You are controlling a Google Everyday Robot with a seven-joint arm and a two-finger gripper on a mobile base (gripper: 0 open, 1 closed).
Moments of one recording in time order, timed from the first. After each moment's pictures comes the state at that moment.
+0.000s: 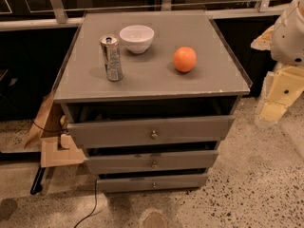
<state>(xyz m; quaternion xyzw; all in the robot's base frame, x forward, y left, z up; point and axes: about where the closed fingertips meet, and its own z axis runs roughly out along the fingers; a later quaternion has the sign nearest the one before) 0.438 -0.217 0.976 -0.60 0.78 -0.03 0.16</state>
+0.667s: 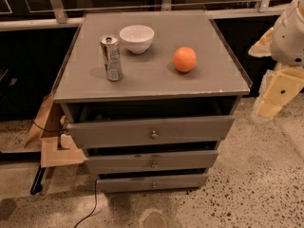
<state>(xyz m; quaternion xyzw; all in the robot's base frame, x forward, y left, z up) 0.438 -0.217 0.976 -0.60 0.78 -0.03 0.16</state>
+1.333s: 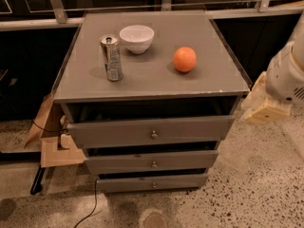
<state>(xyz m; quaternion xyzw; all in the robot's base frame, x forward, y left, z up) 0.422 -0.218 0.920 -0.59 0.79 -0.01 0.17</state>
